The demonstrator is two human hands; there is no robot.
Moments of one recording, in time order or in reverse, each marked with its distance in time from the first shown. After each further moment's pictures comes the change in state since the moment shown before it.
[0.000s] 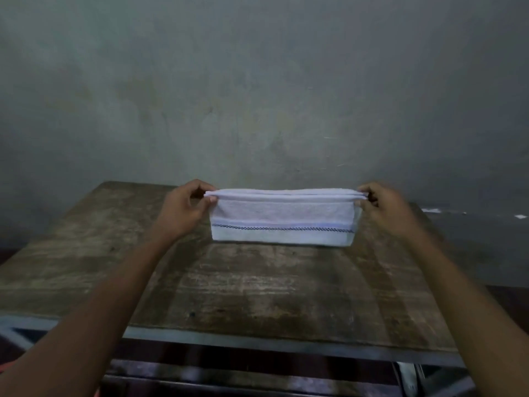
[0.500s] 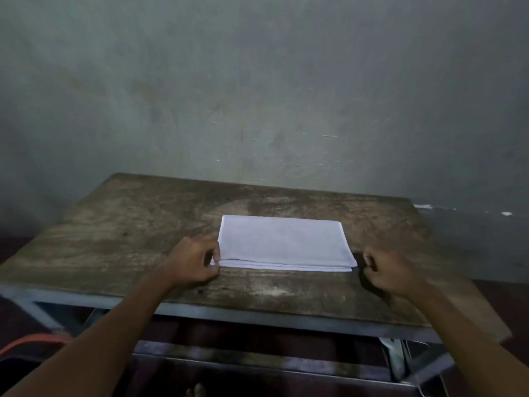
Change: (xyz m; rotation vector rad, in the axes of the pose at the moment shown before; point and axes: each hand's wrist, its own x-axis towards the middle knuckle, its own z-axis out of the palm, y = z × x) left_hand -0.096 -0.032 0.004 0.366 -0.442 0.188; right_hand -0.105 0.050 0.020 -0.314 -0.372 0.058
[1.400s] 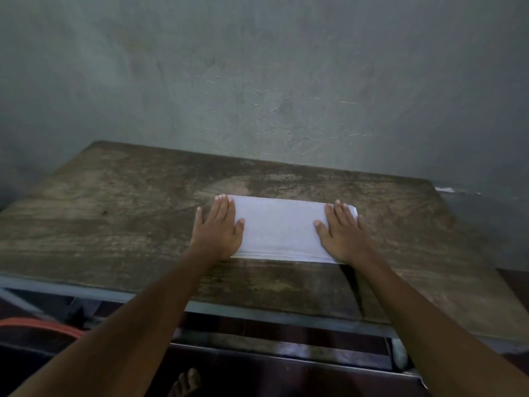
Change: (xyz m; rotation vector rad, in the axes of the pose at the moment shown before) left_hand 0.061 0.015 0.070 0.241 -0.129 -0.379; right_hand 0.082 -0.062 0.065 -0.085 -0.113 0.121
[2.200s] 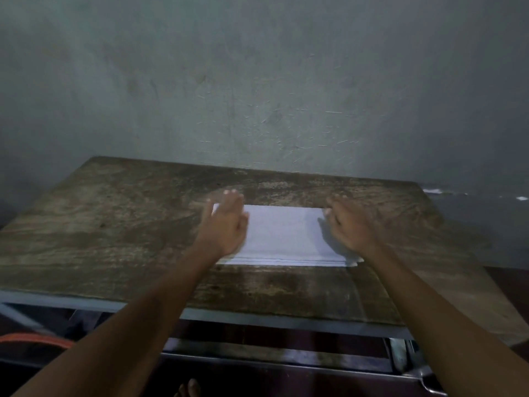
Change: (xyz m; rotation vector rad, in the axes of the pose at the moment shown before) left_hand -0.001 0.026 -0.037 -0.068 0.162 0.153; right_hand -0.002 0.017 -0.037 0.151 0.260 -0.109
